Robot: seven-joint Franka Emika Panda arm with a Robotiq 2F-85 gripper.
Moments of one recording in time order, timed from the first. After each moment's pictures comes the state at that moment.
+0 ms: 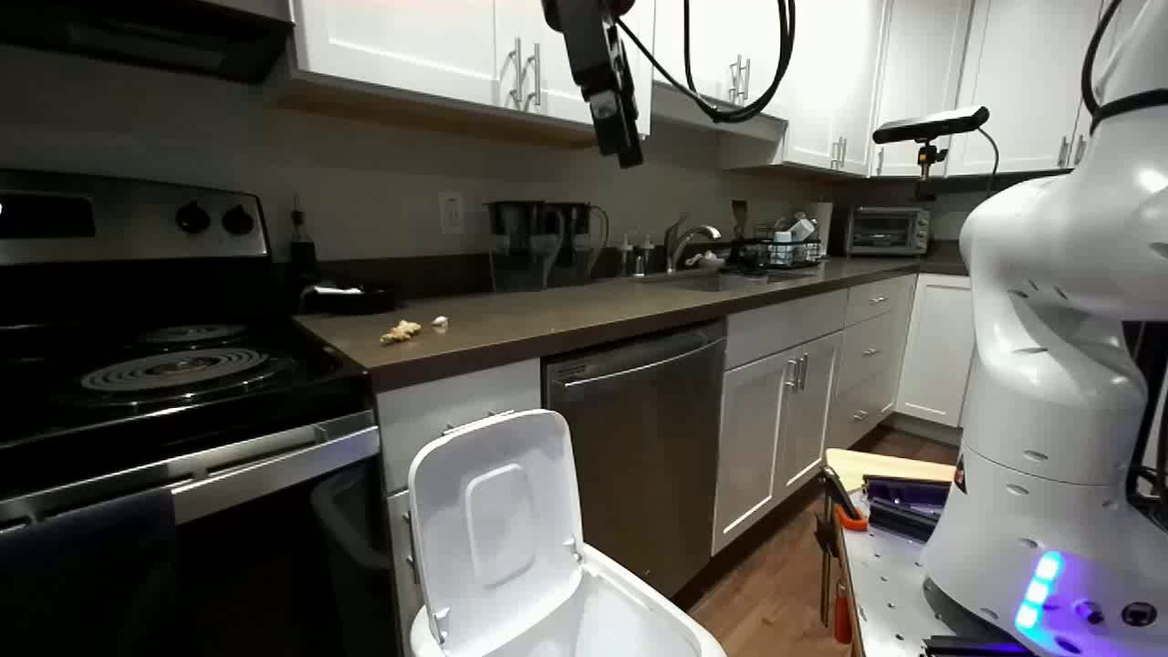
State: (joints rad) arm 0.11 -0.37 0.17 -2.08 0.07 1.48 0.13
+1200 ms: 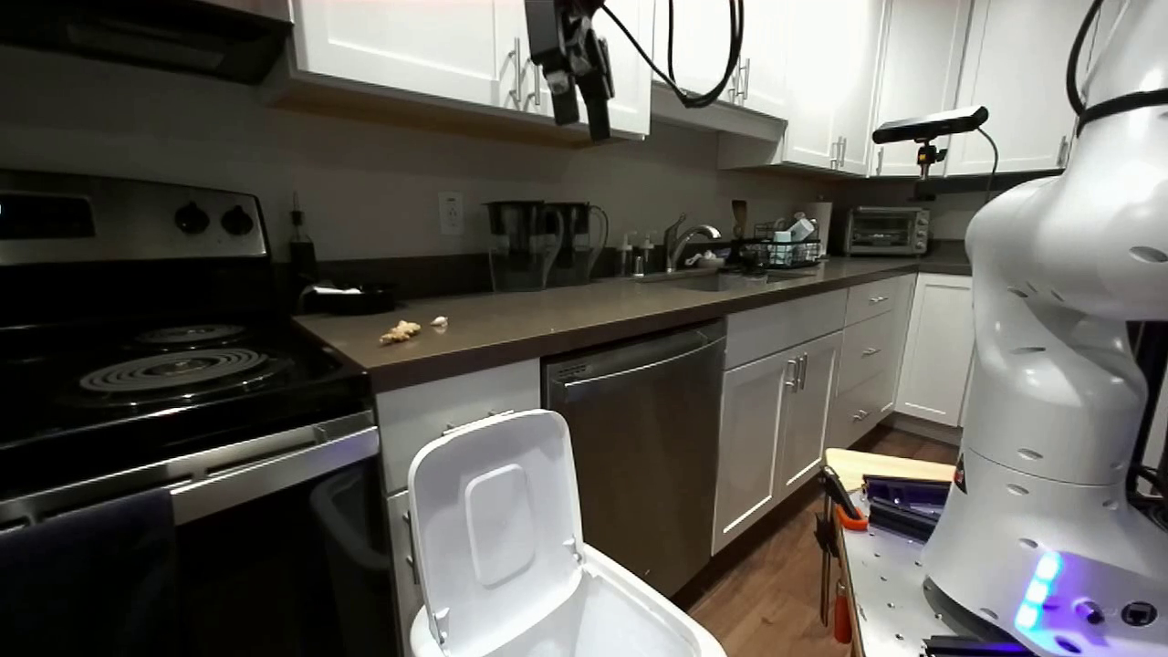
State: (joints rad) arm 0.05 -0.29 0.07 -1.92 0.03 1.49 0.12
